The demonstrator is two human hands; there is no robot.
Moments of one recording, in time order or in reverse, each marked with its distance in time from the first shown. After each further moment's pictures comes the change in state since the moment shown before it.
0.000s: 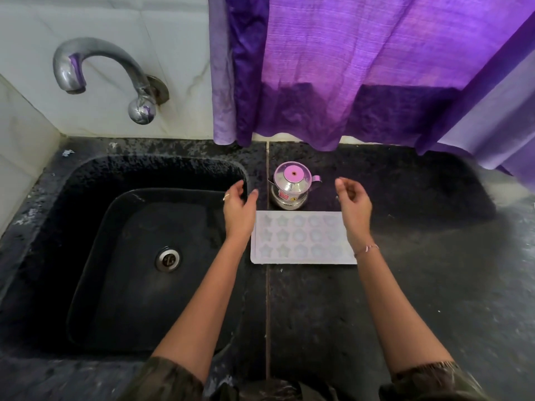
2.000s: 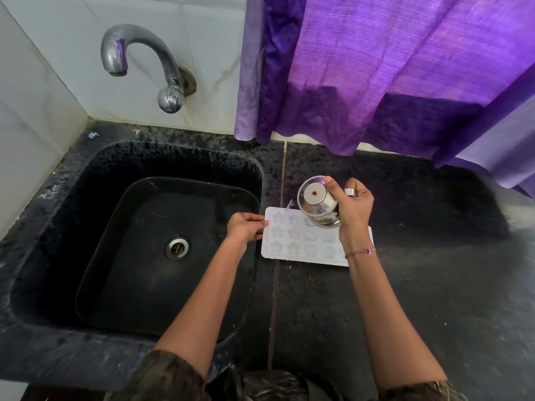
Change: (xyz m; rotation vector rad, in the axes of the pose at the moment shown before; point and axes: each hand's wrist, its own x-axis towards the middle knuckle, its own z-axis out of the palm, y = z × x) left_hand -0.010 -0.029 -0.027 -0.054 -0.195 -0.463; right_hand -0.030 -0.040 0.033 0.294 -0.035 -0.046
